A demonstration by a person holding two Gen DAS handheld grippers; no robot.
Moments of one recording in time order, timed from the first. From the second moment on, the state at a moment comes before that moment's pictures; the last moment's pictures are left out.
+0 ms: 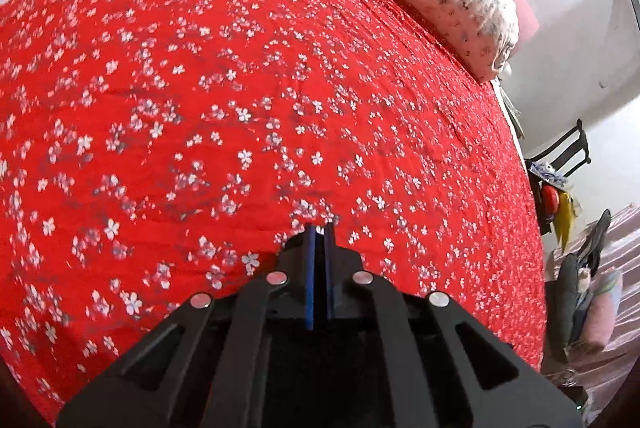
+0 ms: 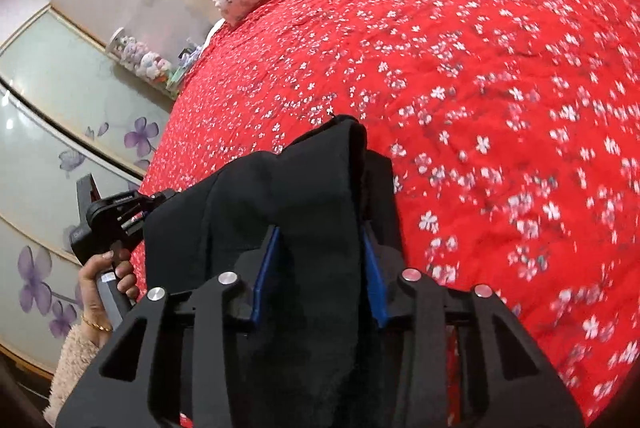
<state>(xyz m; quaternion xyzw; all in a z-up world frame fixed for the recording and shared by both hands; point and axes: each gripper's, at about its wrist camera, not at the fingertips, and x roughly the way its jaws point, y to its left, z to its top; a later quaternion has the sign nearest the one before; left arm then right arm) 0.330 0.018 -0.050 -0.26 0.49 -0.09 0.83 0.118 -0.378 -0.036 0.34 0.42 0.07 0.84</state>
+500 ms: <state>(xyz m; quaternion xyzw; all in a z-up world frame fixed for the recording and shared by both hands) 0.139 -0.005 0.026 -0.14 0.38 -0.23 0.89 0.068 -0.348 0.035 0.27 0.35 0.25 0.86</state>
